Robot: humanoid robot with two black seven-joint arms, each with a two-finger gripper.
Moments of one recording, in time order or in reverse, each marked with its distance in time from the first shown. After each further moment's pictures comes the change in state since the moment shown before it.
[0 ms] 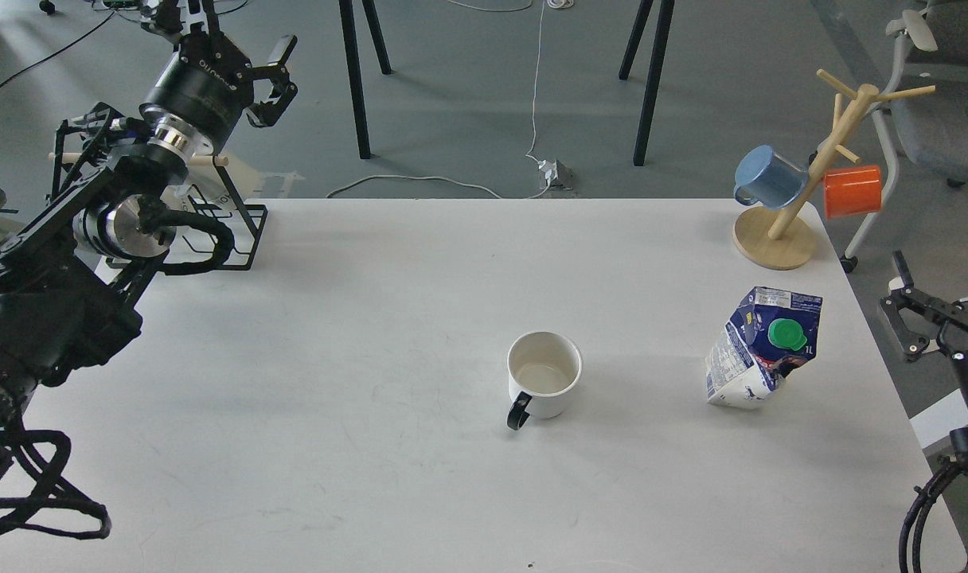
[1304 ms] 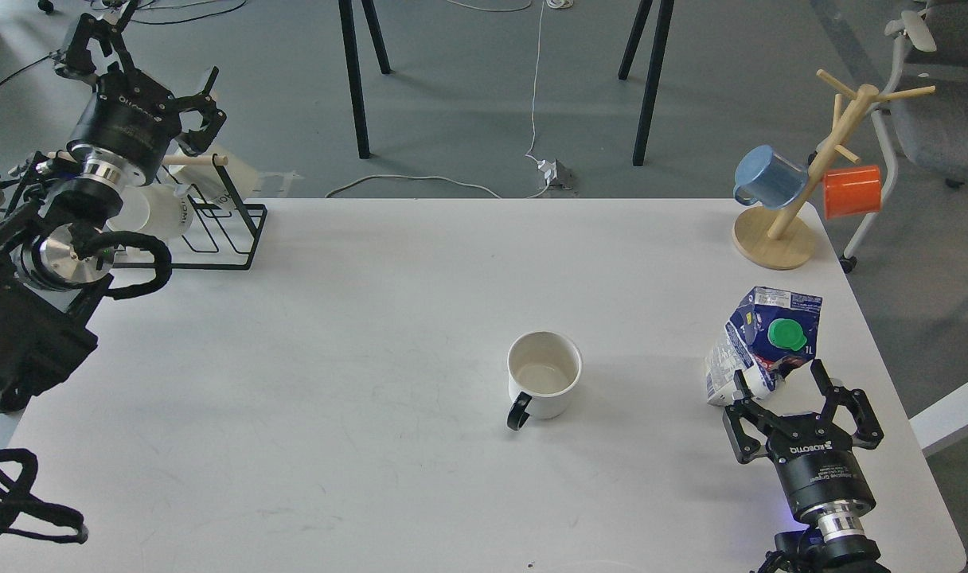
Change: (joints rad) left arm 0.044 0.054 -0.002 0.141 -0.160 -0.123 0.010; right arm -0.001 0.371 -0.197 -0.174 -0.087 0.000 0.007
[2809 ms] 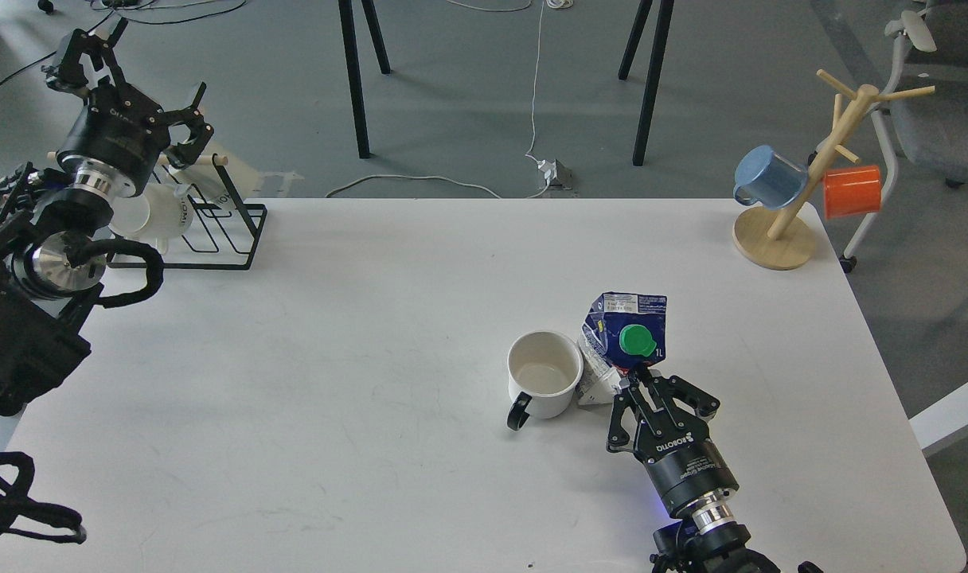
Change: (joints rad) left arm 0.002 0.000 0.014 0.058 0.009 0.002 0.001; right arm 0.129 0.129 -0.300 -0.042 -0.009 0.000 -0.001
